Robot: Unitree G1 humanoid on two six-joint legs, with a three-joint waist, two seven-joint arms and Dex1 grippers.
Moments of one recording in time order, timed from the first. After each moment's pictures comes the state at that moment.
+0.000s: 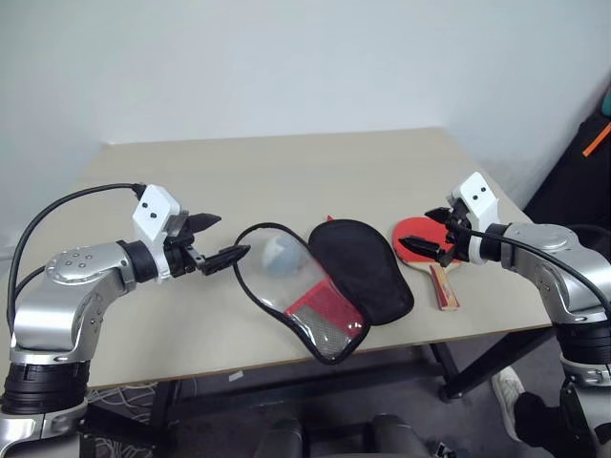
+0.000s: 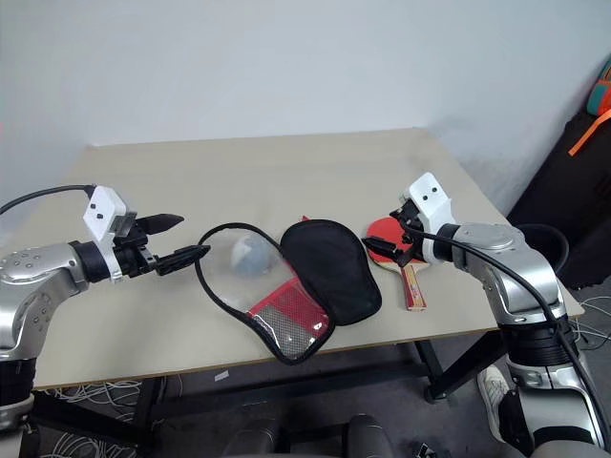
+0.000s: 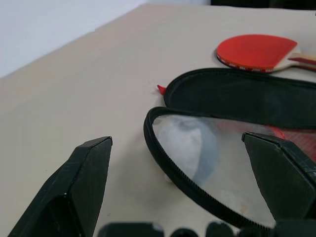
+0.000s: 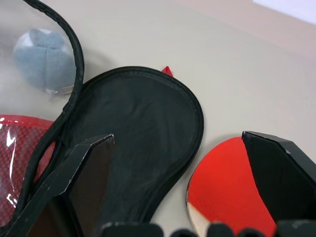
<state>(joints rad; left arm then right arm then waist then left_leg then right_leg) -0.27 0.83 0.21 -0.19 -0.49 0.62 -0.87 -0.54 -0.67 0.05 -0.15 0.34 0.84 0.73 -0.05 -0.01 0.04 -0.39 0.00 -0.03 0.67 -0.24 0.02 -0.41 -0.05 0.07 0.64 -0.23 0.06</state>
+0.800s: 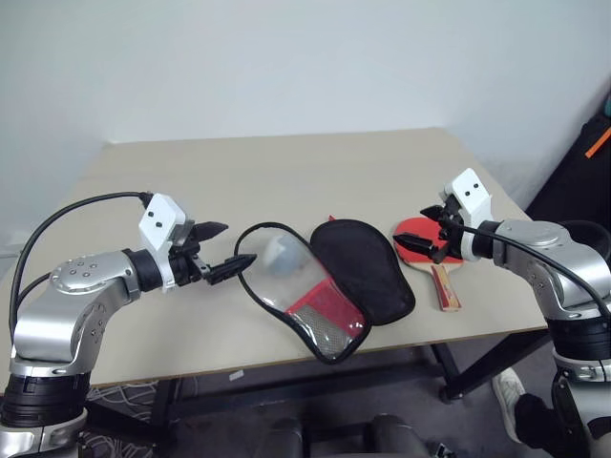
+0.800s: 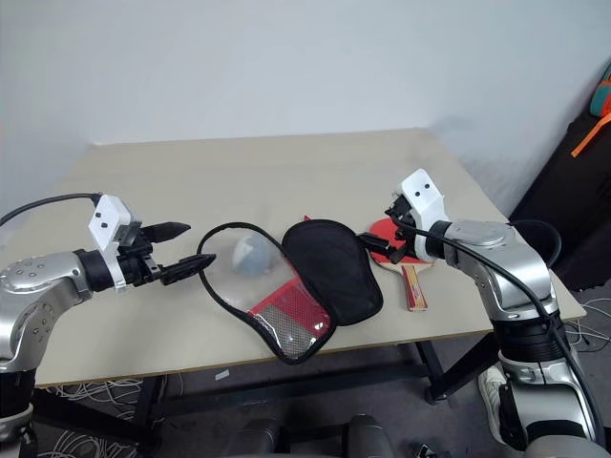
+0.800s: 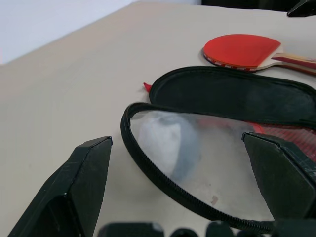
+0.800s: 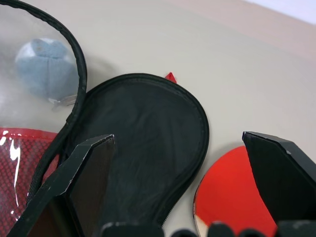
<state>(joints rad) -0.23 0.82 0.21 -0.26 -0.52 0.65 -0.85 -0.57 -0.64 0.06 -0.17 0.35 0.91 0.68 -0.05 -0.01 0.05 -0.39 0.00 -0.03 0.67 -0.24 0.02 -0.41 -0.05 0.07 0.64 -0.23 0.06</state>
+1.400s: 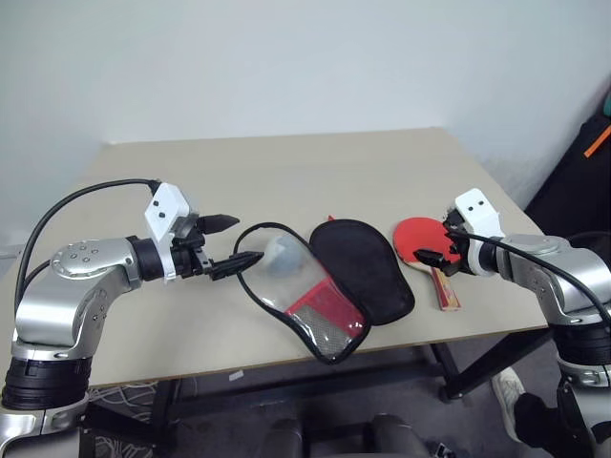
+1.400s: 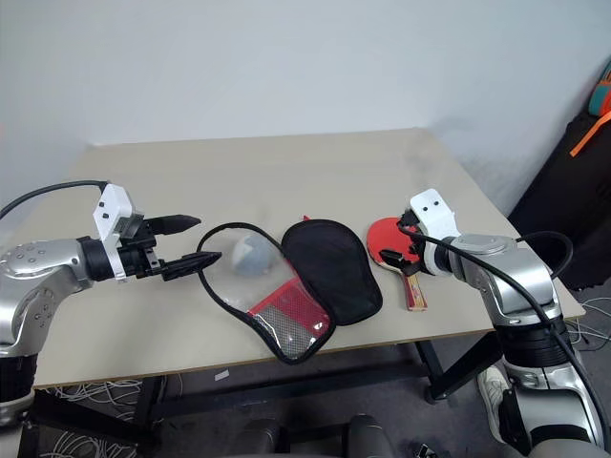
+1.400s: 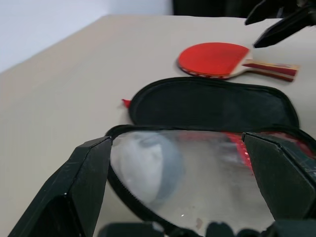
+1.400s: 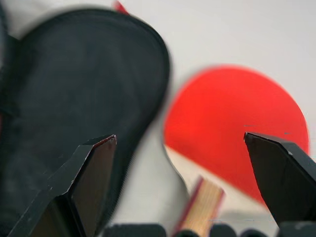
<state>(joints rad) -0.31 0.85 0.17 -0.21 -0.52 0.62 -0.98 -0.55 -0.66 0.07 -0.18 0.29 1.19 0.50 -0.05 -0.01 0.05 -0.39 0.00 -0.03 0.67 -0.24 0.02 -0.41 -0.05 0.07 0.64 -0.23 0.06</state>
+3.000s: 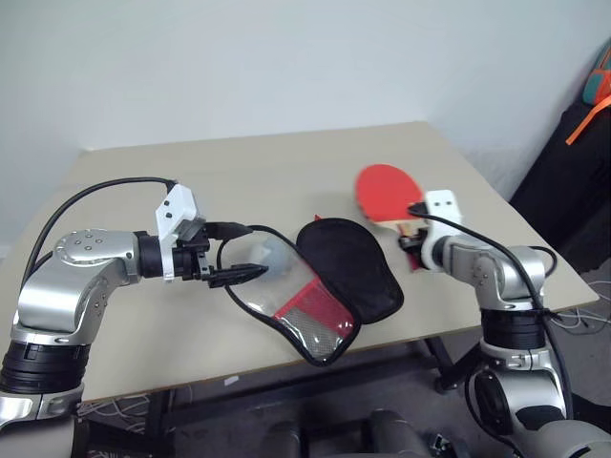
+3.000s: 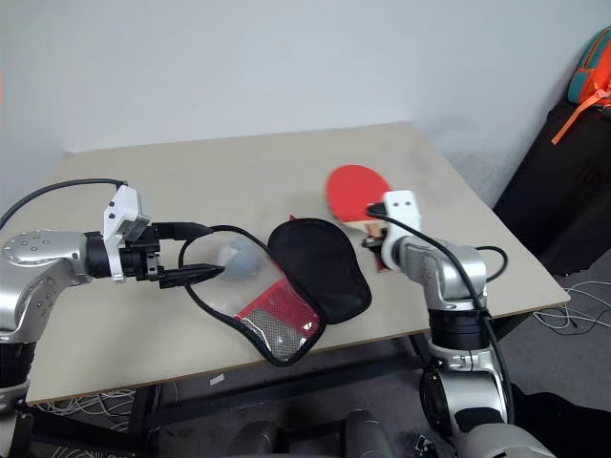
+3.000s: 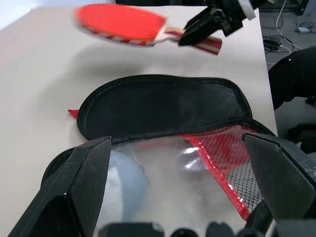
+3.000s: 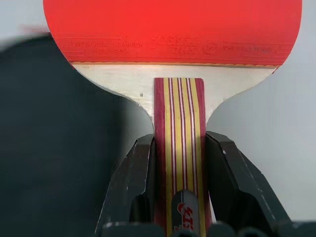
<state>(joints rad) -0.36 0.89 0.10 -0.16 -0.52 0.61 -1.13 -0.64 -0.23 0.02 -0.16 0.25 1.30 0.24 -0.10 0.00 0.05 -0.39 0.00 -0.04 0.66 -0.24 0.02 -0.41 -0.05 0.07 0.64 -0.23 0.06</state>
